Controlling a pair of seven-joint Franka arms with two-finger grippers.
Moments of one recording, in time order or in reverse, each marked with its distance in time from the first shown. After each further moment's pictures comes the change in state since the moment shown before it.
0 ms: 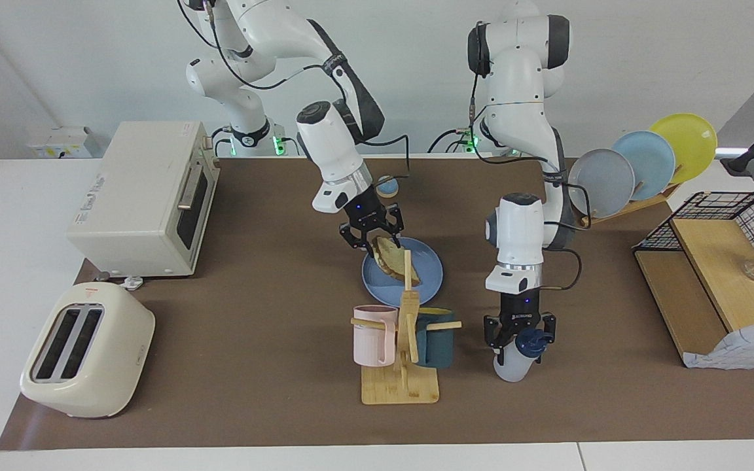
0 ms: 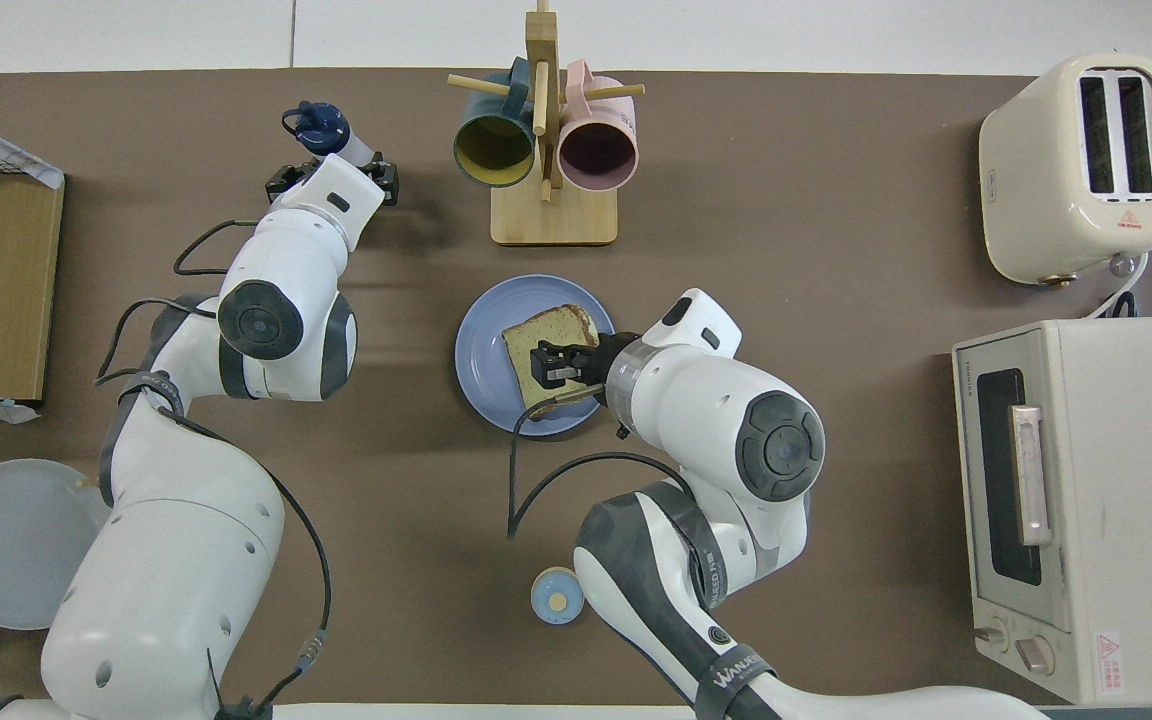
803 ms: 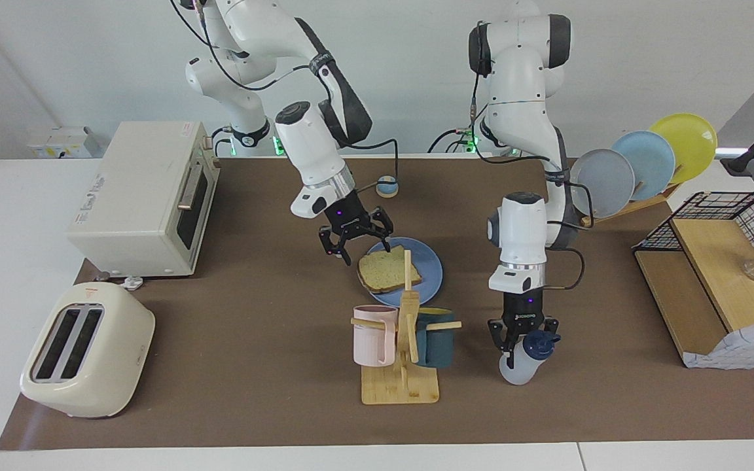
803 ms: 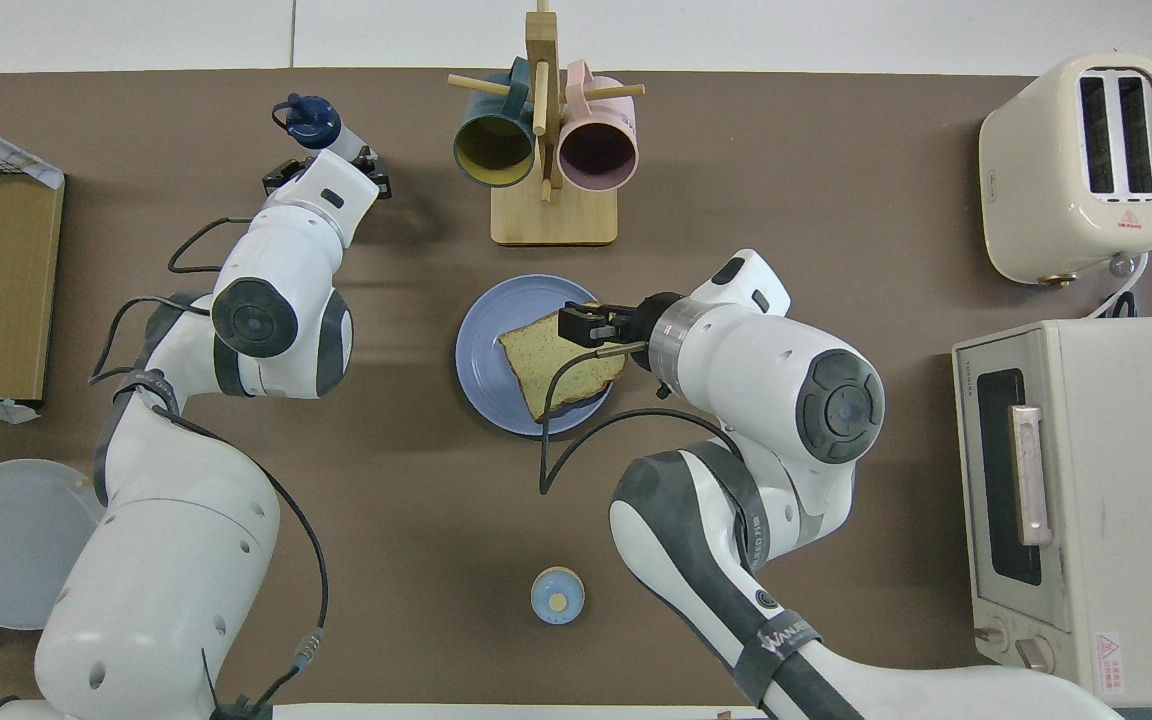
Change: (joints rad) left arm 0.004 -0.021 0.004 0.013 -0.003 -0.017 -0.006; right arm -0.063 -0.010 0.000 0.038 0.000 -0.035 -0.010
